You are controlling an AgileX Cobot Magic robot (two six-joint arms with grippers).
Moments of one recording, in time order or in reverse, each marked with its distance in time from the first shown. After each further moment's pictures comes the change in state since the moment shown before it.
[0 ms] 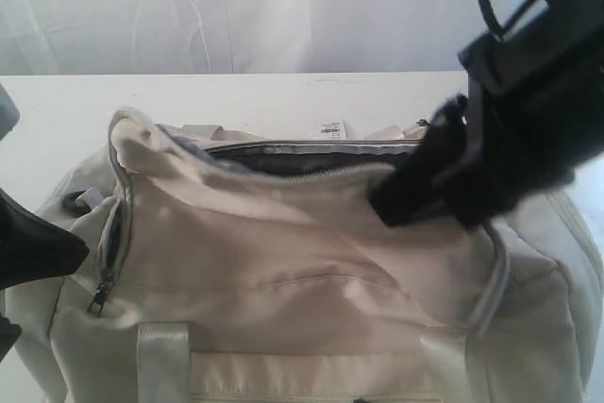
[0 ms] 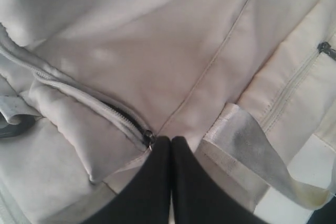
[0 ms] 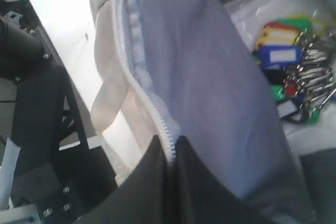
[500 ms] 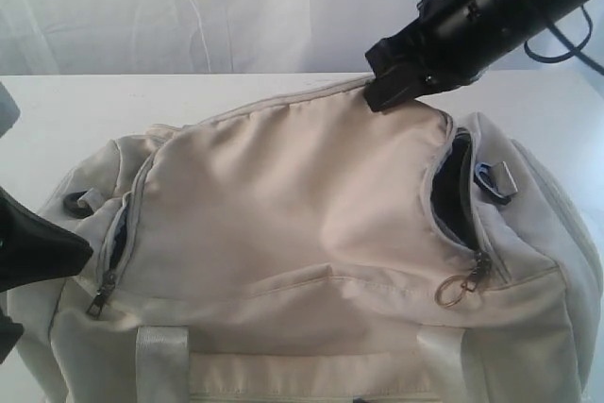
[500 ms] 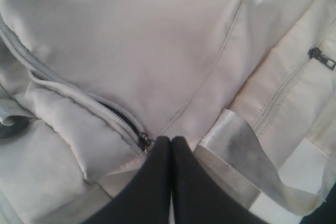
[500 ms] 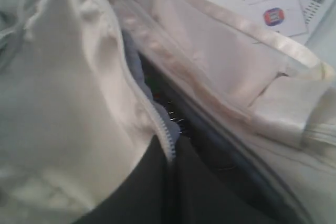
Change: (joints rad) left arm 0.000 0.000 0.000 -0.024 0.002 0.000; right arm -0.175 0.425 -0.248 -0.009 -0.179 -0.037
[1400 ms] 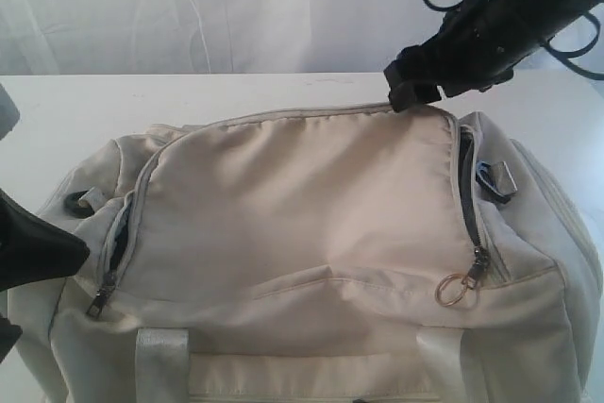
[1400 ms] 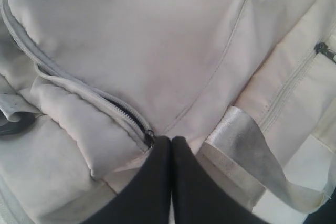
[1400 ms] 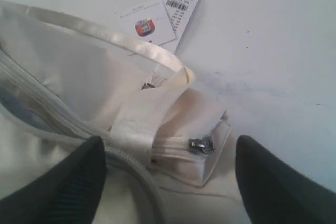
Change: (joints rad) left arm 0.000 0.000 0.000 0.018 0.002 0.000; right arm -0.012 0.098 0.008 -0.332 -0.263 0.231
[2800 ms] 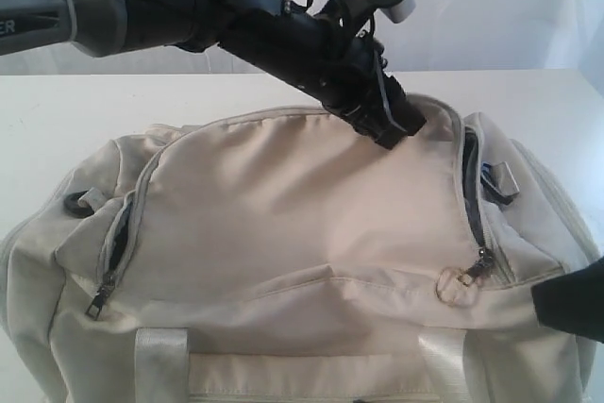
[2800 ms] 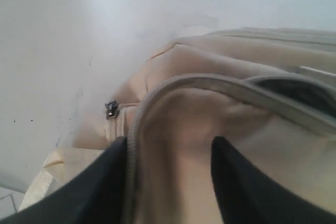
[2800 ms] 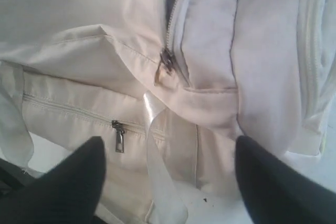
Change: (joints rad) left arm -0.165 1.101 -0.978 -0.493 -0.122 0.606; right arm -0.004 -1.003 0.637 0.081 0.345 0.342
